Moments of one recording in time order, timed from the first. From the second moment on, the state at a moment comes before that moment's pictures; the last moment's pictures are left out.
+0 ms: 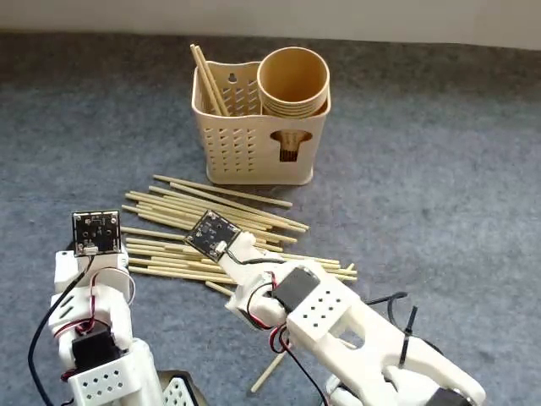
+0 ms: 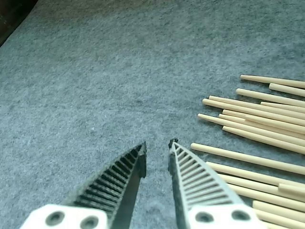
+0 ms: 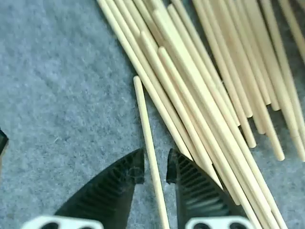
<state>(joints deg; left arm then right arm) -27.6 -104.0 95.8 48.4 -14.2 -52.1 -34.4 56.3 52.2 11.5</state>
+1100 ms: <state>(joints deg) -27.6 -104.0 95.8 48.4 -14.2 -52.0 -13.0 49.3 48.6 11.5</state>
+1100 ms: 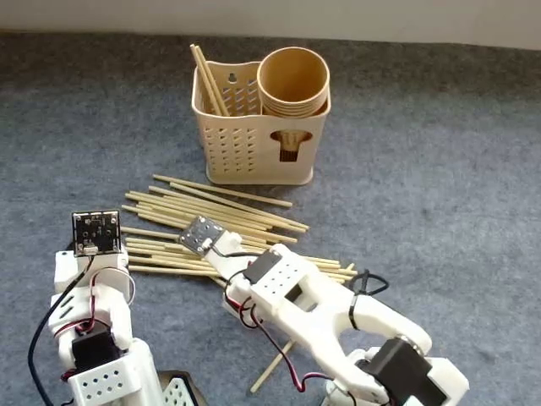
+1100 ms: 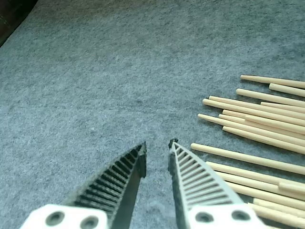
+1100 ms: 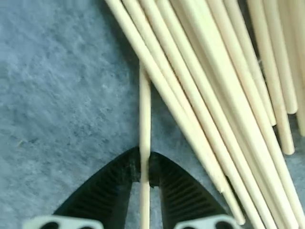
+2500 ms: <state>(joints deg) -27.6 -104.0 96.0 48.4 -14.2 -42.5 -57.4 49.5 53.0 4.6</state>
